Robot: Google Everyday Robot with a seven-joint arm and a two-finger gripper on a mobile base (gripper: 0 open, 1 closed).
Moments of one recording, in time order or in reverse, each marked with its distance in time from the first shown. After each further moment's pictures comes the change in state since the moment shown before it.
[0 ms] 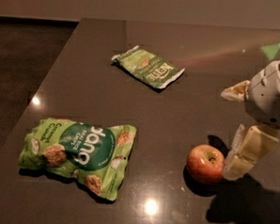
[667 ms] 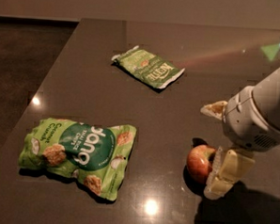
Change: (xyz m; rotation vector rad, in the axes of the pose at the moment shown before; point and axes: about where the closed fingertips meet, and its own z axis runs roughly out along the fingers) arm -0.013 0.026 0.040 -0.030 -0.035 -0.081
